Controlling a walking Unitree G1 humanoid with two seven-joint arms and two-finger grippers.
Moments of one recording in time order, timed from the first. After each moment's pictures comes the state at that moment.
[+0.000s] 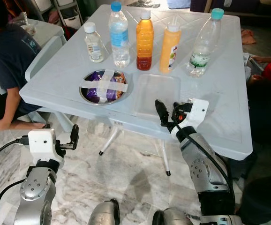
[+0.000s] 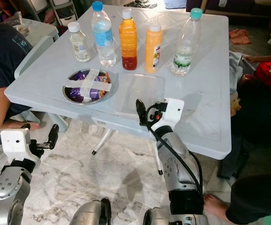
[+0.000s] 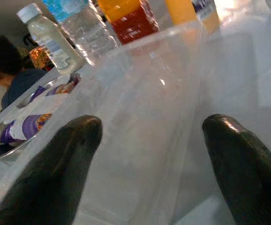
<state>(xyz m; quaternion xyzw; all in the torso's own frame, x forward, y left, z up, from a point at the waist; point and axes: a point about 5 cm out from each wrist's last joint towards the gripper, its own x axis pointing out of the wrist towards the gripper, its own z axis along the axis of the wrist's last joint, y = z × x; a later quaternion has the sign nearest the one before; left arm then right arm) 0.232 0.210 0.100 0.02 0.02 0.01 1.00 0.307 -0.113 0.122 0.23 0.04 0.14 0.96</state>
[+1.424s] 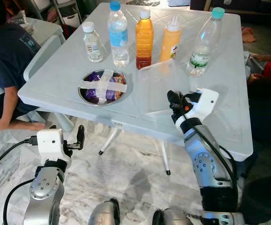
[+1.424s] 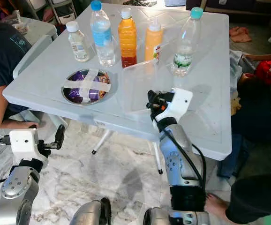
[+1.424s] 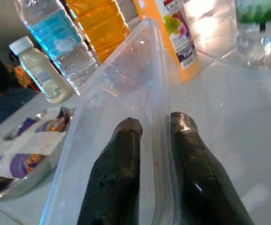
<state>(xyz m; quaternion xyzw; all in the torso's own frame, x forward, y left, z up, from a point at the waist) 0.234 0.195 0.095 0.01 0.03 0.02 1.00 0.311 -0.120 0.153 0.19 -0.01 0.10 0.98</state>
